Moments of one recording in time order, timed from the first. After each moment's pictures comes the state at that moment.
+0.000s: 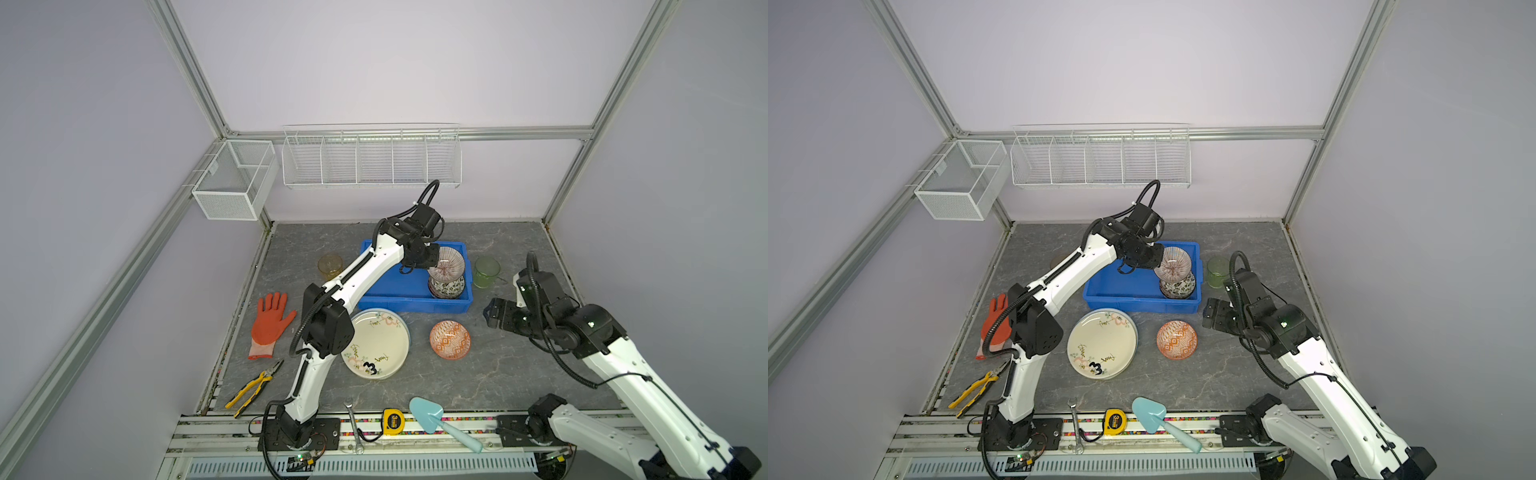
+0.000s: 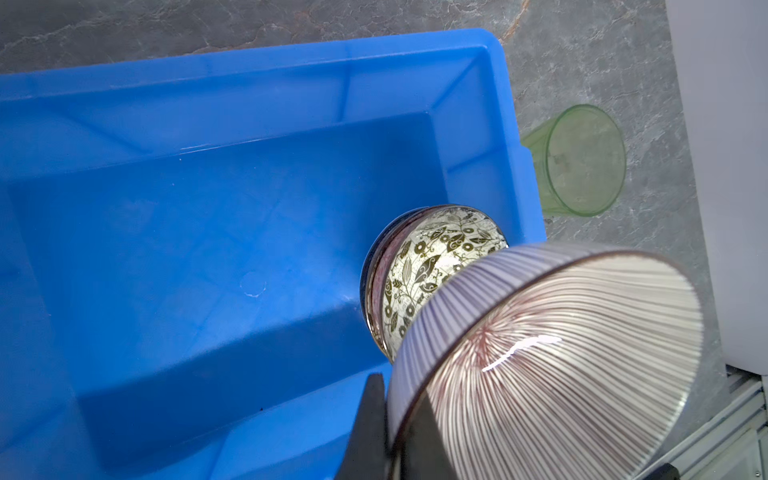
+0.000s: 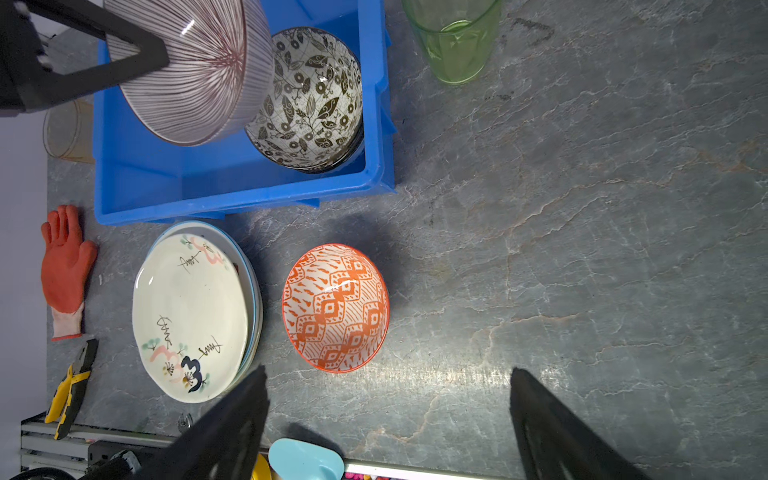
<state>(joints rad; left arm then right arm) -0.76 2.20 2.25 -1.09 0.07 -0.44 0.52 0.94 1.07 -1.10 0.08 0.68</state>
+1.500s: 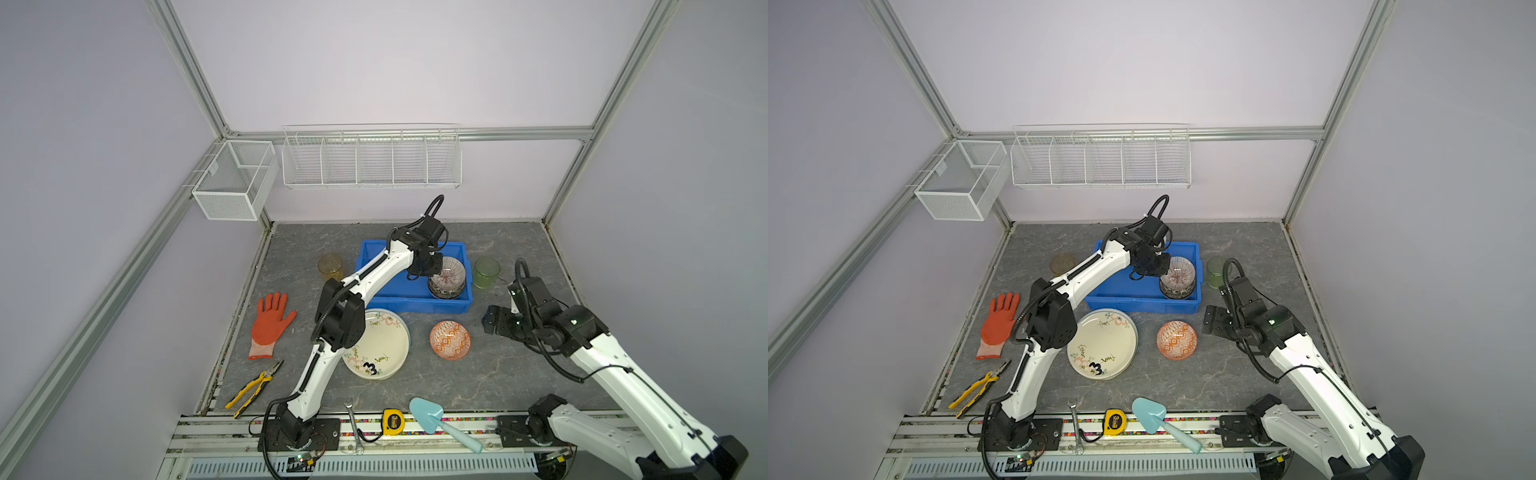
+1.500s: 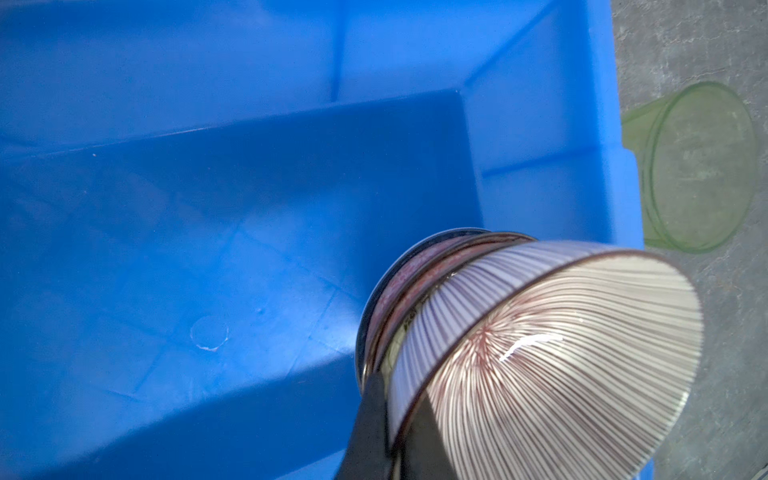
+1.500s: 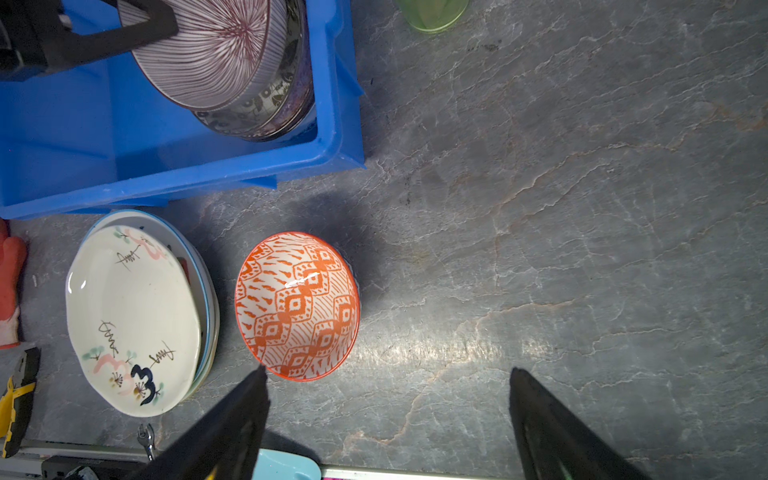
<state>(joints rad) -0.76 2.33 2.23 -0.99 0.08 -0.47 0.49 0.97 0.97 -1.06 0.07 0.67</state>
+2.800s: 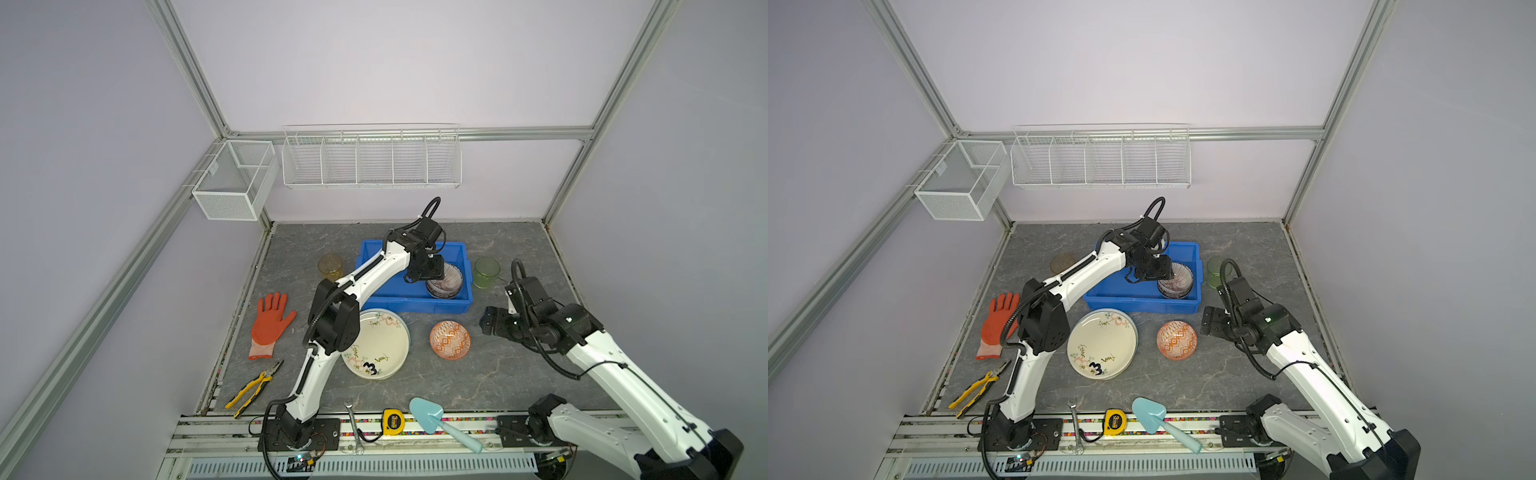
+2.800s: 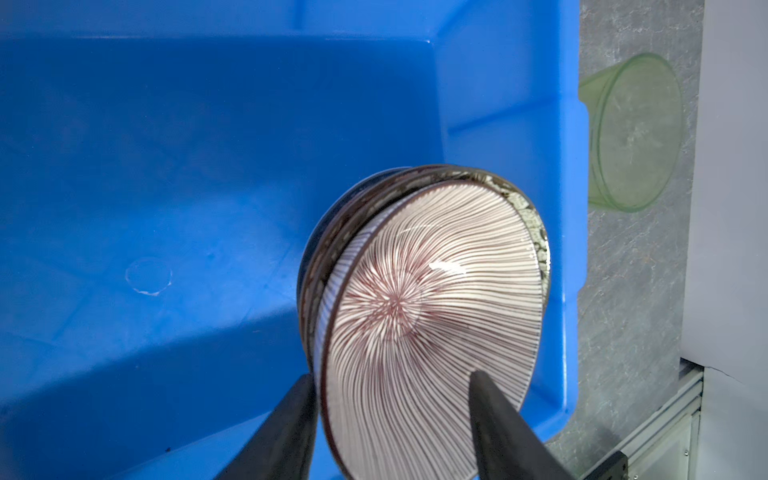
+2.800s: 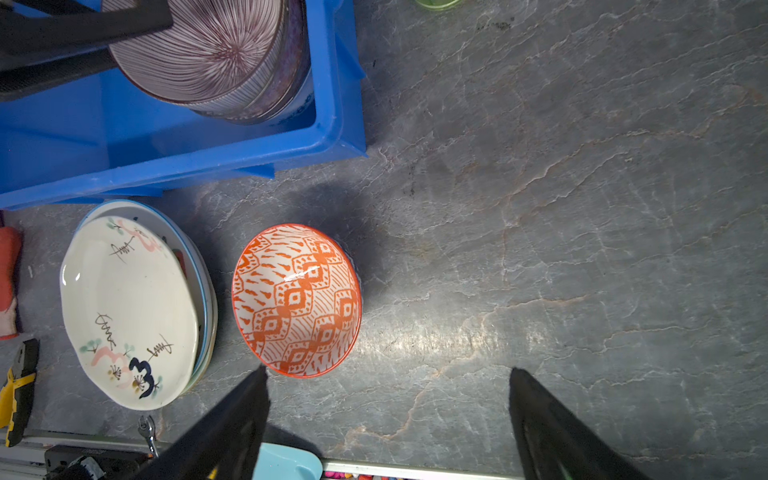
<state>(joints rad) -0.76 2.25 2.13 -0.98 0.21 -0.56 0.49 0.99 0.96 -1.05 0.04 0.67</state>
